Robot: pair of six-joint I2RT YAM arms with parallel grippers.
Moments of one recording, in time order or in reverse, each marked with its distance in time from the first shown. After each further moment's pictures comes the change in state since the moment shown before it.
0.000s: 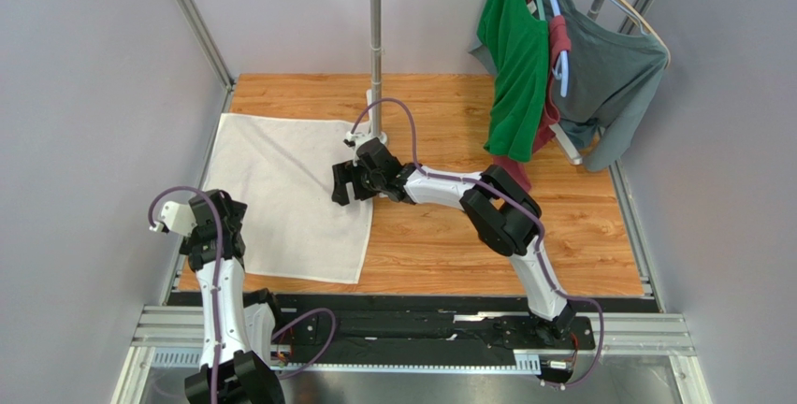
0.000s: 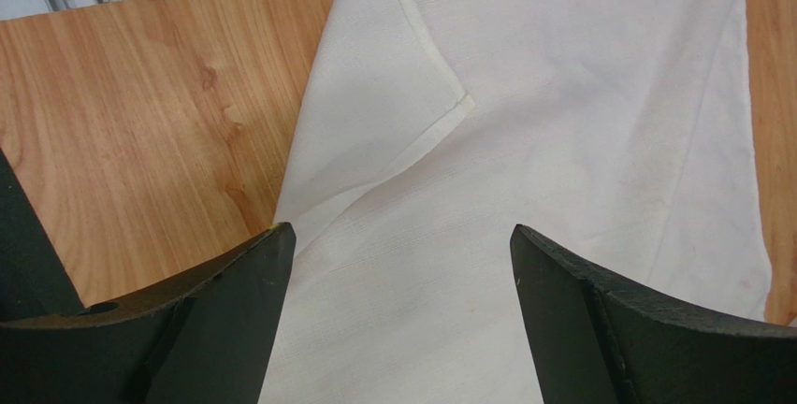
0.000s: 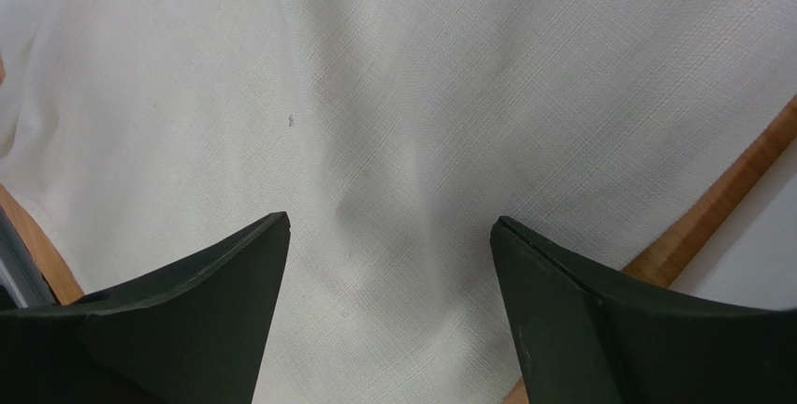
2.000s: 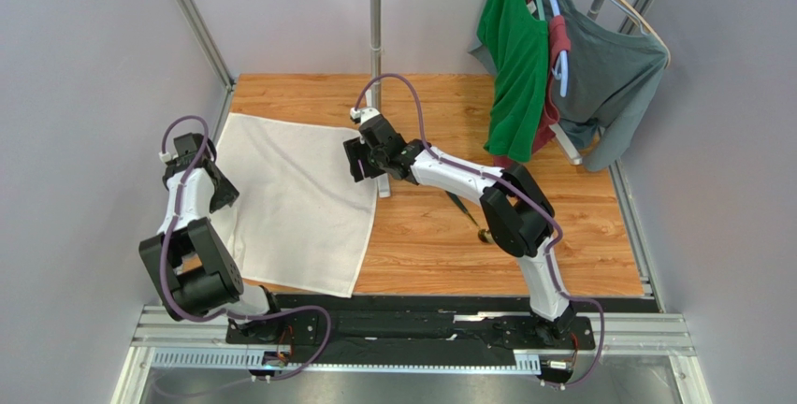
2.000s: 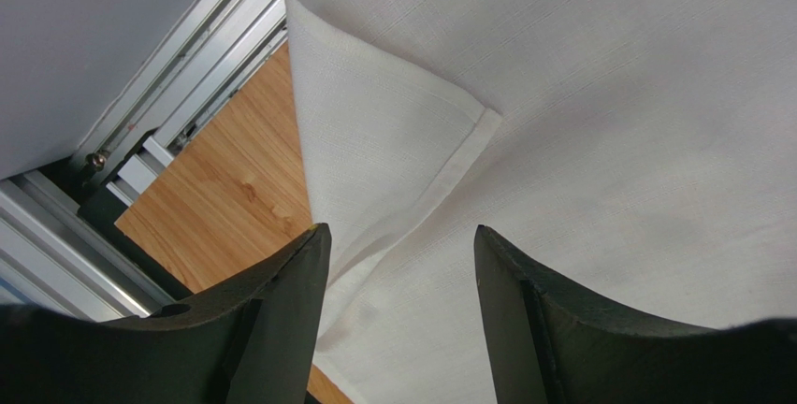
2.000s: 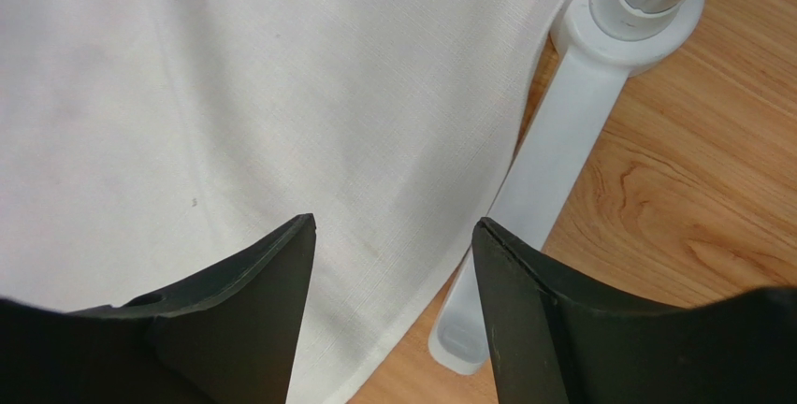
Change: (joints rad) left arm 0.031 0.676 0.512 -0.200 0.087 0.527; right arm -0.038 -0.065 0.151 -0.274 0.233 -0.150
